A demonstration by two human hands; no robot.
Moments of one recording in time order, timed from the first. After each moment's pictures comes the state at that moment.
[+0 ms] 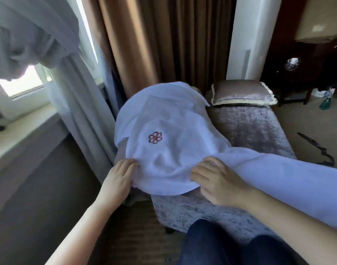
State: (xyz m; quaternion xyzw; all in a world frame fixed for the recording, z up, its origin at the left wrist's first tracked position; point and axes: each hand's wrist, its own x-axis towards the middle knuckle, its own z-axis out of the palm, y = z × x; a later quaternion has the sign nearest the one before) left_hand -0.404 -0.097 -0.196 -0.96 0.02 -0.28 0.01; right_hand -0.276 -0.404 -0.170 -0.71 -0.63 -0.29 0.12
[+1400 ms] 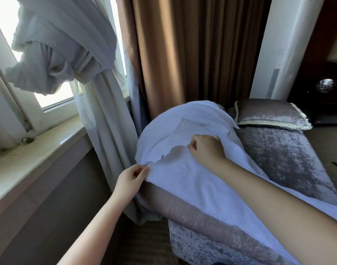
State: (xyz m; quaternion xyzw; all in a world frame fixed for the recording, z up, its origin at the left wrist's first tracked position) left_hand -0.361 -0.044 -0.141 -0.84 -0.25 -0.23 -0.42; right_hand -0.178 -0.217 -0.092 -0.89 -0.36 -0.17 0.21
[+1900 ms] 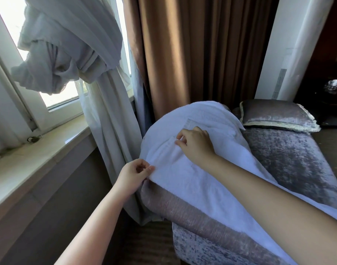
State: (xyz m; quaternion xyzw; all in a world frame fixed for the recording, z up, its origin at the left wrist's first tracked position) left_hand -0.356 -0.034 -0.121 -0.82 -0.24 -0.21 -0.47; right_hand -0.188 -0.175 -0.081 -0.84 -0.42 -0.17 0.29
